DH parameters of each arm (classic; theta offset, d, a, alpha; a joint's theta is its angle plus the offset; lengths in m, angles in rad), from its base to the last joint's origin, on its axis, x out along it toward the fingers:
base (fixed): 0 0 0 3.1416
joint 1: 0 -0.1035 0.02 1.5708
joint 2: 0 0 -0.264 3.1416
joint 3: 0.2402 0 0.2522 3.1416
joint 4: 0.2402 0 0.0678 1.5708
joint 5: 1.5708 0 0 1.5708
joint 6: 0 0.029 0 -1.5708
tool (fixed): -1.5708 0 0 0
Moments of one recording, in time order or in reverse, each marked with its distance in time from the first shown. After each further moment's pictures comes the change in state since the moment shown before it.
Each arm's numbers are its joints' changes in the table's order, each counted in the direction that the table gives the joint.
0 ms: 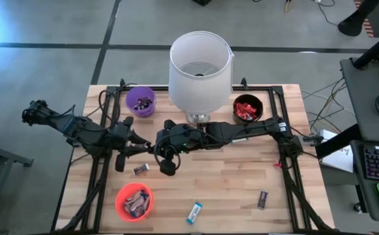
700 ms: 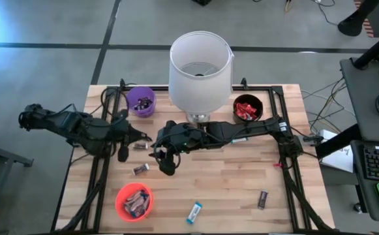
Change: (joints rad) left arm -0.118 -0.047 0.000 0.263 0.030 0.045; right arm 0.009 -0.002 0.000 0.019 0.002 0.103
